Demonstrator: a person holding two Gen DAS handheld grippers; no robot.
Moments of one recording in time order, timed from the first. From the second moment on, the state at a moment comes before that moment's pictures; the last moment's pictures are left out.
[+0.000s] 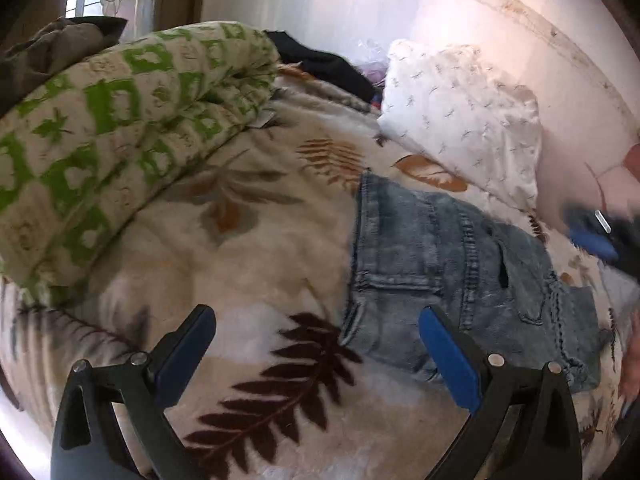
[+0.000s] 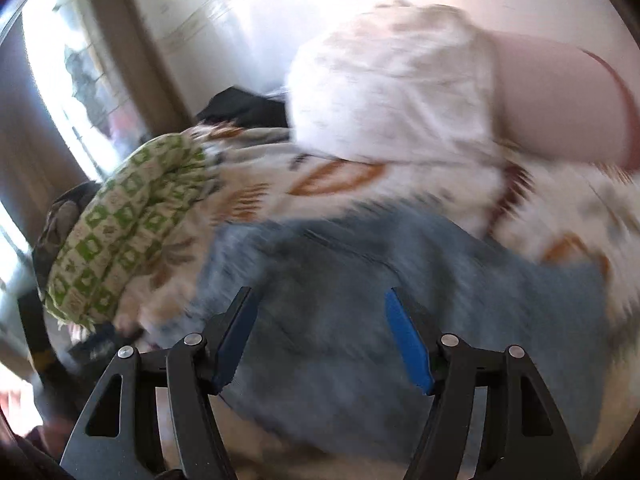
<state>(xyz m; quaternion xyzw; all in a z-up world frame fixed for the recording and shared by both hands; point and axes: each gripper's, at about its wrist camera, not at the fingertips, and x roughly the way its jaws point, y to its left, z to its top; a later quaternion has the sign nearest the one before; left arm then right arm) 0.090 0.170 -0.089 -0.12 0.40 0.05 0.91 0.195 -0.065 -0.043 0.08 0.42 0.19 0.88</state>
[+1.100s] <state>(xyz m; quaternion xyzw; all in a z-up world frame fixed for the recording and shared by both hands) 0.128 0.127 -0.118 -0.14 0.43 -0.09 0.89 0.338 0.135 -0.152 -0.17 0.61 0.26 0.73</state>
